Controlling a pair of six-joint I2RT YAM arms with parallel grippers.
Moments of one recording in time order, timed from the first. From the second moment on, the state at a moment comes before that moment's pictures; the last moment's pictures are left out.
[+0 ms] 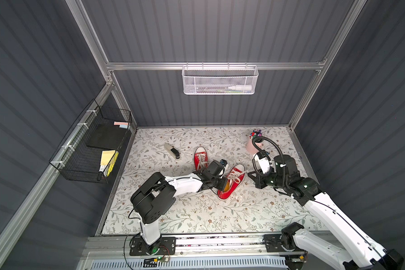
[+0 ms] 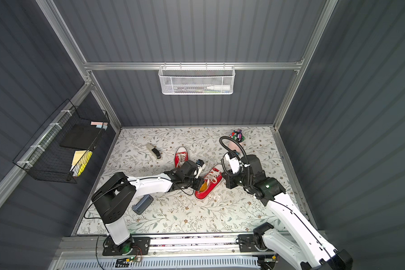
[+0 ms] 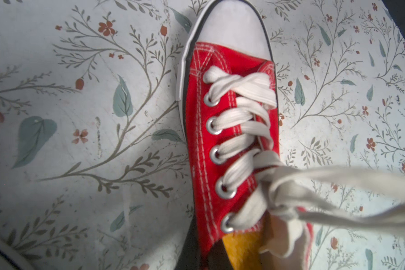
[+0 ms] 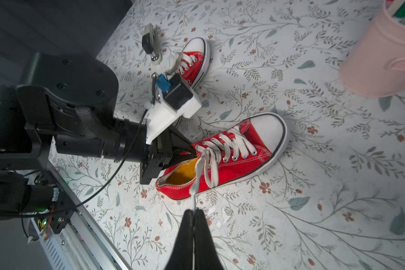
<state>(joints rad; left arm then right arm) -0.79 1.81 1.02 -0.06 0.14 -0.35 0.43 0.91 0.85 -0.60 -0.29 0.20</state>
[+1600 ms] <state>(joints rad) -0.87 1.75 0.91 0.14 -0.10 -0.93 0.47 1.27 0.81 -0.62 -0.32 0.55</state>
